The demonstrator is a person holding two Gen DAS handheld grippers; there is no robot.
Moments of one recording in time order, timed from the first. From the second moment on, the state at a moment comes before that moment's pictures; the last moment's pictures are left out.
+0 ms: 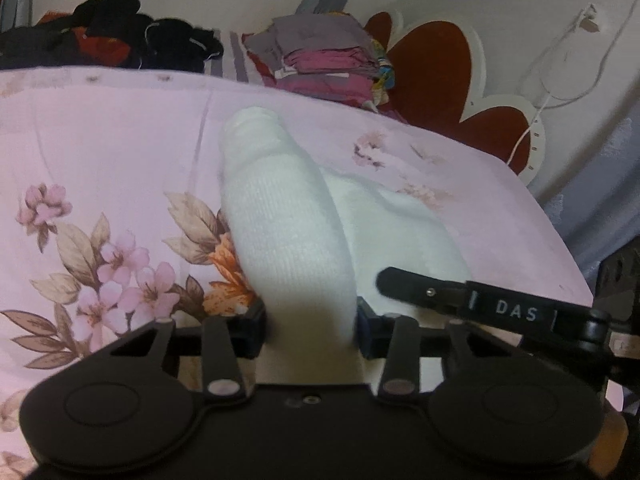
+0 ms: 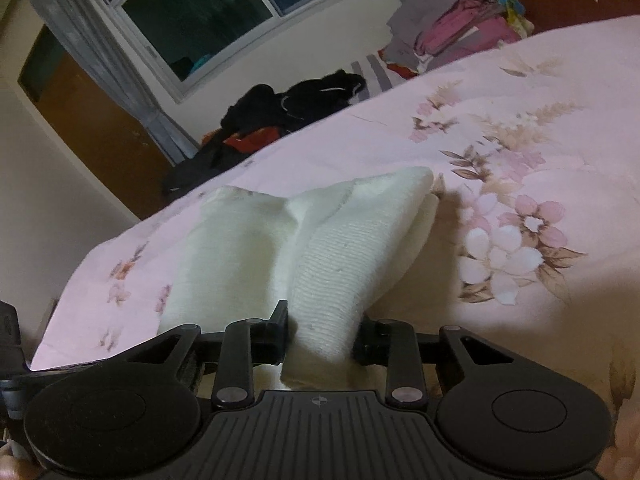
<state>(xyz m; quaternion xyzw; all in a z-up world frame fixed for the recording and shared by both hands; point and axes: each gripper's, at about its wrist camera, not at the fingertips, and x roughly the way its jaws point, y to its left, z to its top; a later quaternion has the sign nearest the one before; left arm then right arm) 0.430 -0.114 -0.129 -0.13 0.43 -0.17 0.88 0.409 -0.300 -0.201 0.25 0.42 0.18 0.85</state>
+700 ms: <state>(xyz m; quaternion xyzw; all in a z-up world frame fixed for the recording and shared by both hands) 0.325 0.084 -0.063 -0.14 0.38 -0.16 0.90 0.324 -0.100 -0.122 0.26 0.39 0.22 0.86</state>
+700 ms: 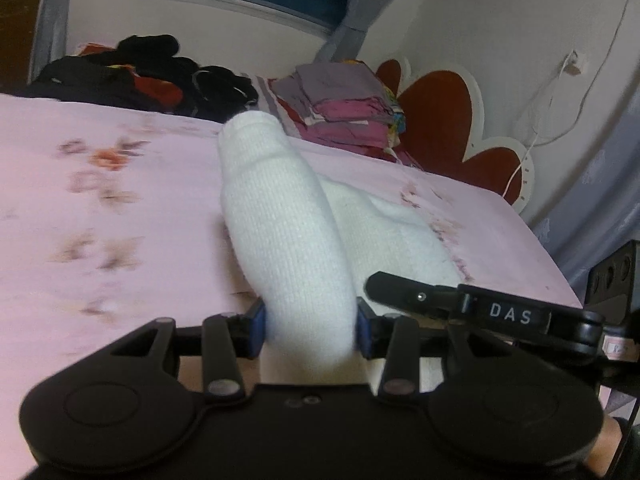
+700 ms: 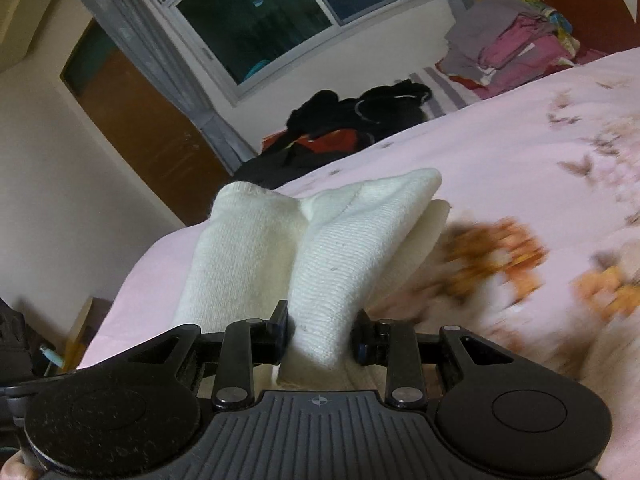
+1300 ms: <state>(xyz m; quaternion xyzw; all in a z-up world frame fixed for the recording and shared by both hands) 0.334 0.283 -0.081 -0.15 0.37 -0.08 0.91 0.350 0.133 -0.146 0.23 0.40 0.26 0.85</state>
